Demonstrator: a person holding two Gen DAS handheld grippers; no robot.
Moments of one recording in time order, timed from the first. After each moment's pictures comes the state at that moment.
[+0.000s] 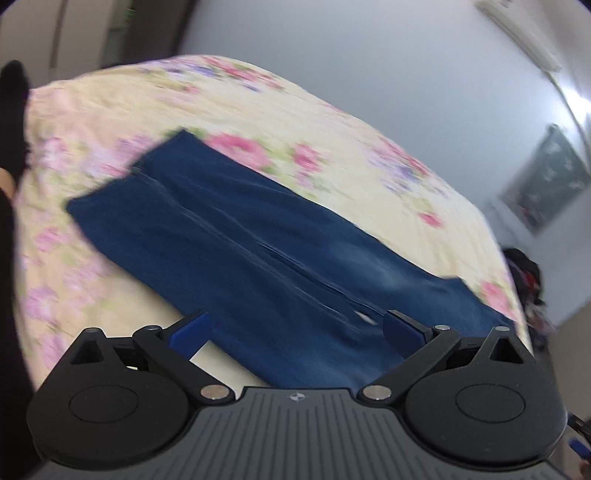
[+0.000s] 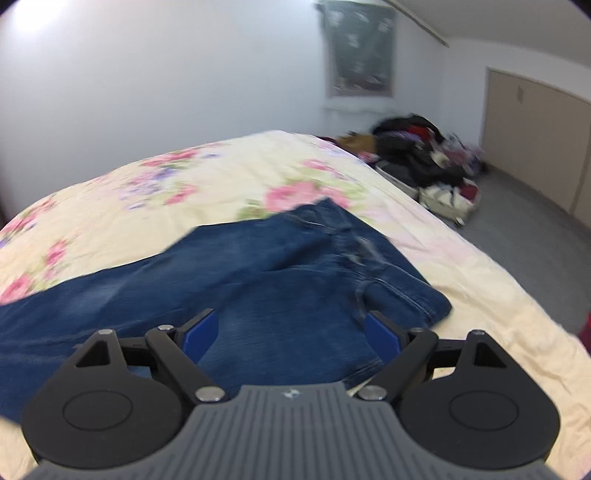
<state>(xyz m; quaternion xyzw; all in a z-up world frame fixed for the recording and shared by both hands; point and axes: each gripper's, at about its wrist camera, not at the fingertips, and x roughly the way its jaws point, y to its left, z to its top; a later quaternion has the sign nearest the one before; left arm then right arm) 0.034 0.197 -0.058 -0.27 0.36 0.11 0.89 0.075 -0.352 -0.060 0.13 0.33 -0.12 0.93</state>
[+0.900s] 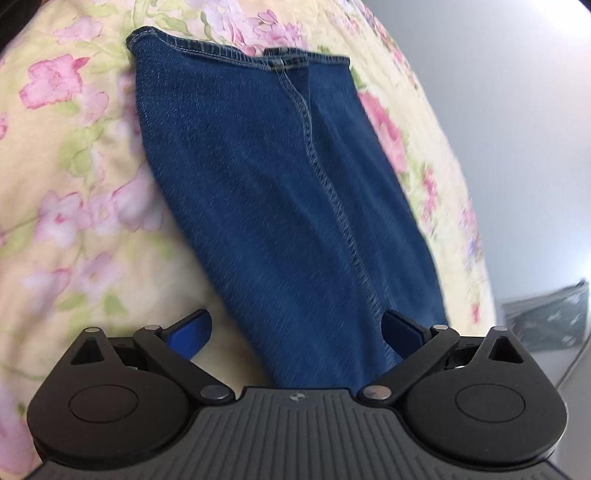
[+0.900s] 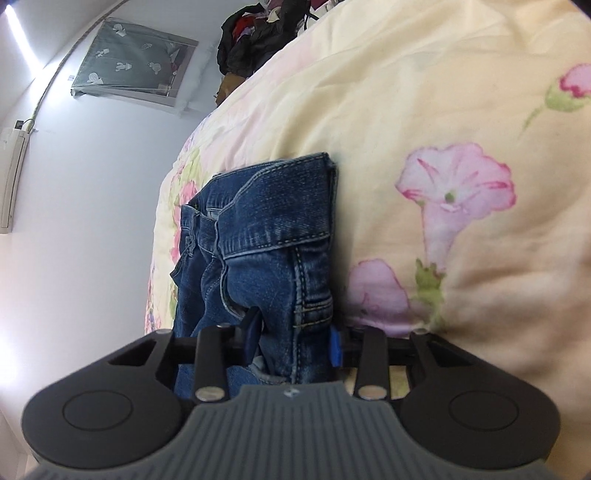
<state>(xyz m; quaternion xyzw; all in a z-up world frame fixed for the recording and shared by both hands) 0.072 0.333 -0.214 -0.55 0.34 0.14 0.75 0.125 -0.538 -0.278 0.62 0.27 -0.14 0.72</state>
